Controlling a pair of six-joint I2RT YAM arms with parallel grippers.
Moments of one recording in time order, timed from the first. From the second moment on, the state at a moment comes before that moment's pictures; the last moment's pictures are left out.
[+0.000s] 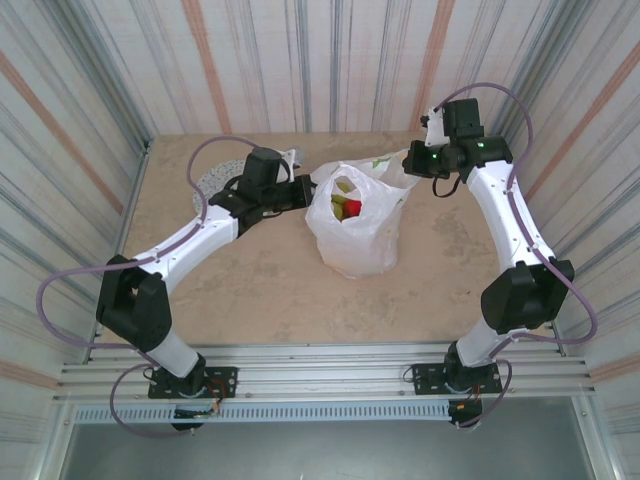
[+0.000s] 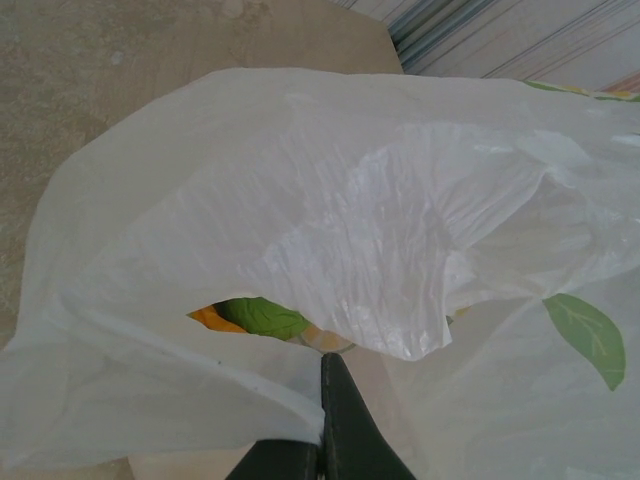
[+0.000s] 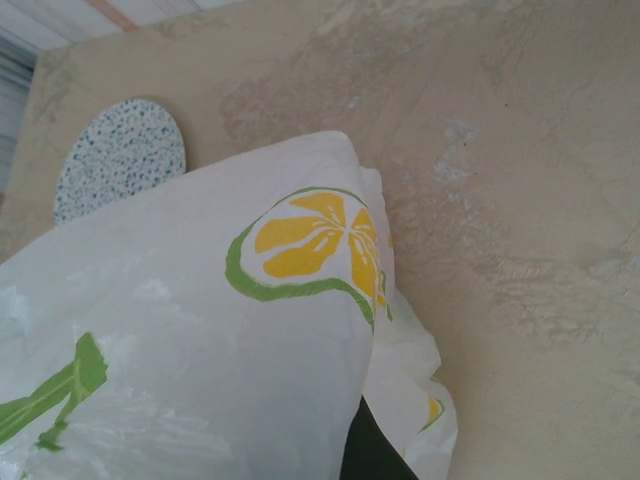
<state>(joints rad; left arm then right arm) -0.54 1.59 1.28 -0.21 0.35 -0.62 0.15 1.63 1.71 -0.92 -0.31 0.27</state>
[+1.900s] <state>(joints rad) -0.37 1.43 1.42 -0.40 0.29 -0.42 0.11 1.60 1.91 -0.91 -0.35 0.30</state>
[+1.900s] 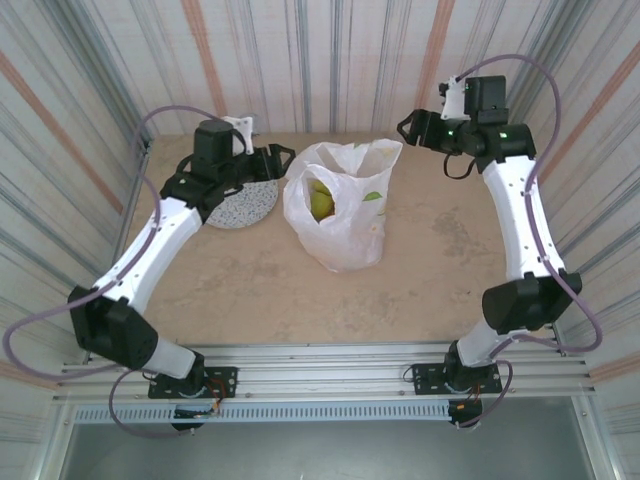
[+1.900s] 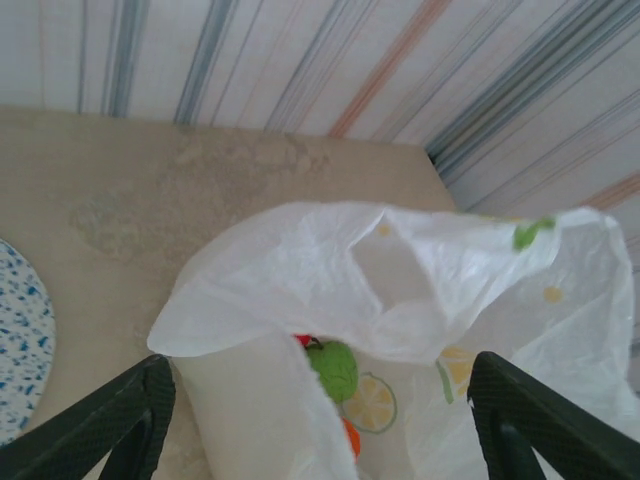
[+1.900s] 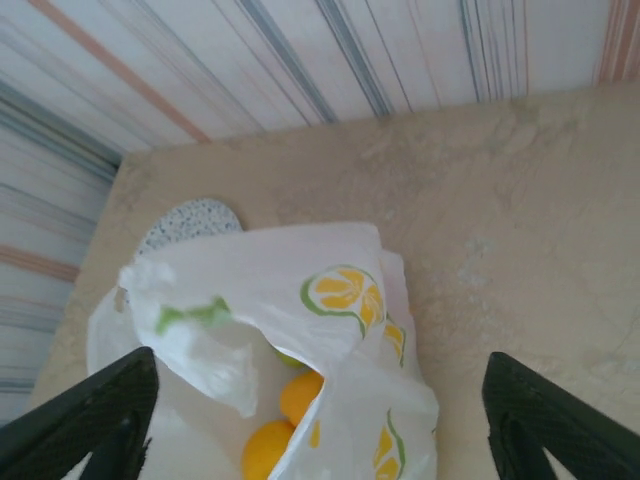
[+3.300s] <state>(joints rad) -0.13 1.37 0.43 0.45 -0.23 0.02 -0.01 1.40 0.49 0.36 0.22 0.14</state>
